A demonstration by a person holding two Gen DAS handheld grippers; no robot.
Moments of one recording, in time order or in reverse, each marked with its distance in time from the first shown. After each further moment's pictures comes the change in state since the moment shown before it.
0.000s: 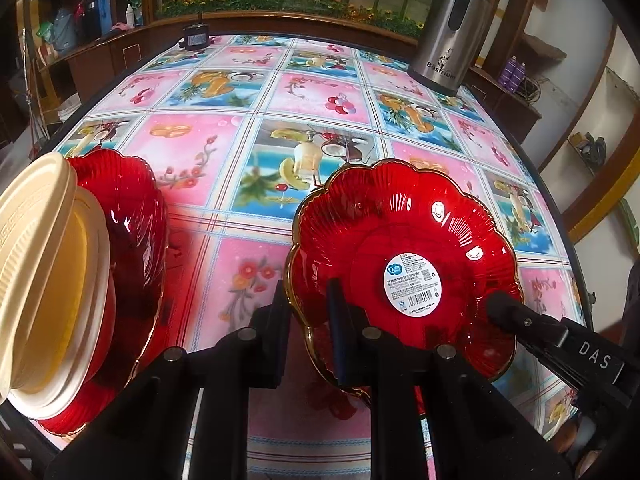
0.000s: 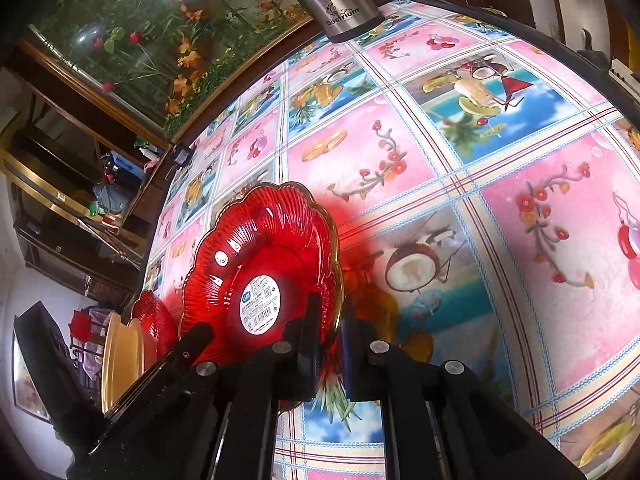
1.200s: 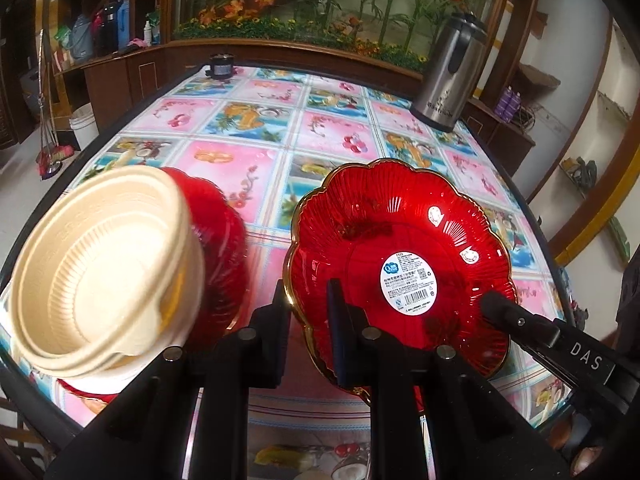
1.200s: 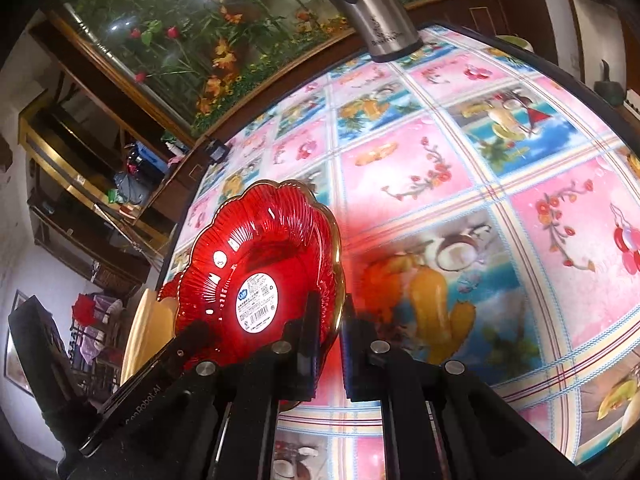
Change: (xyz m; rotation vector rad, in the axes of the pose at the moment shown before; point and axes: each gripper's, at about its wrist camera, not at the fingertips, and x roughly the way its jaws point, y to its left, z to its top) left arm -0.056 0.032 -0.006 -0.035 -0.109 -0.017; right arm -0.032 0.042 -0.024 -0.097 -0.063 0.053
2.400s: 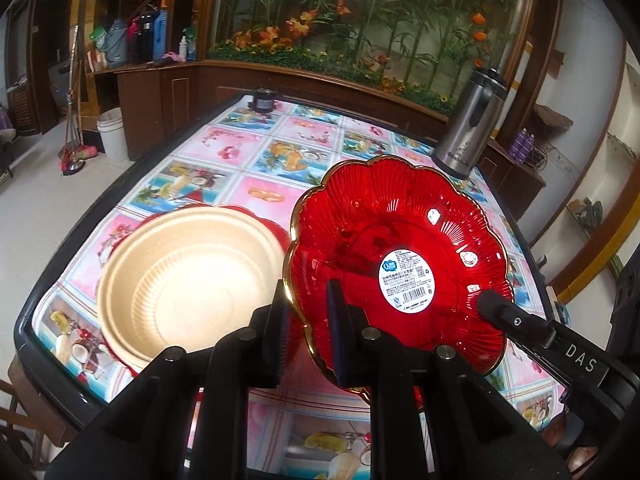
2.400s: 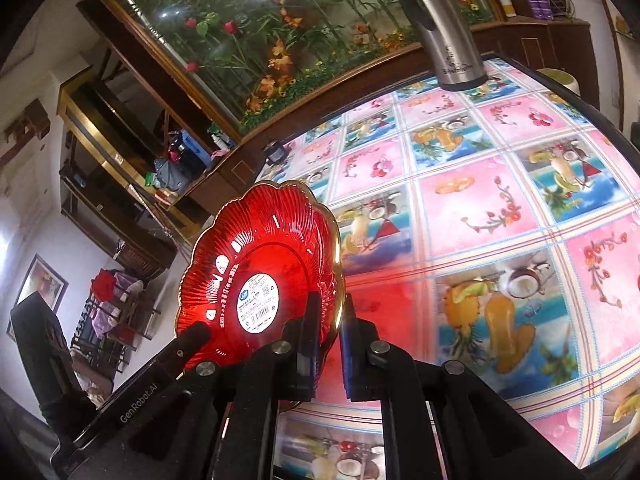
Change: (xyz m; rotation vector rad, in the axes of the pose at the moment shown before) left arm -0.052 0.040 0.016 -0.086 -0.097 0.044; right arm -0.018 0.066 0.003 -0.126 -0.031 0.109
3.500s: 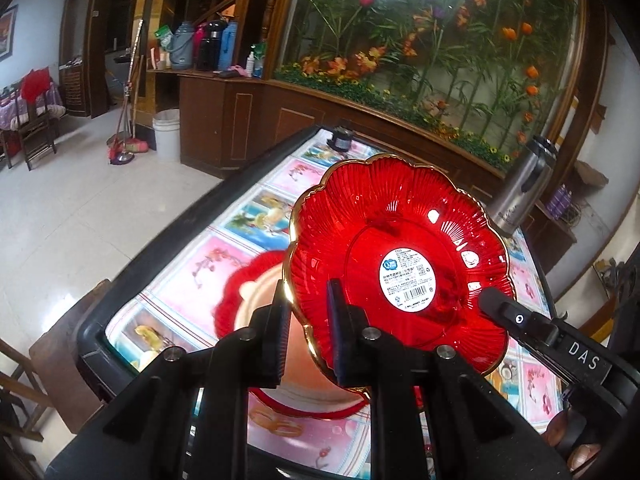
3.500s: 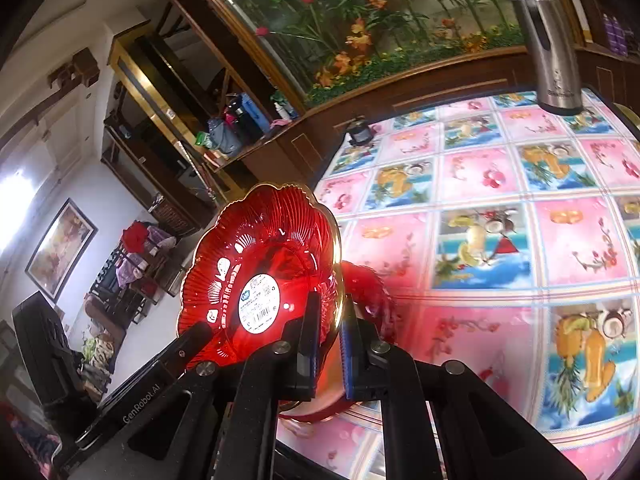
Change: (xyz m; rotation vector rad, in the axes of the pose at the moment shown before) left arm -0.040 0.086 0.025 -0.141 -0.095 0.122; right arm 0.036 0.108 0.005 -0.177 0.069 0.141
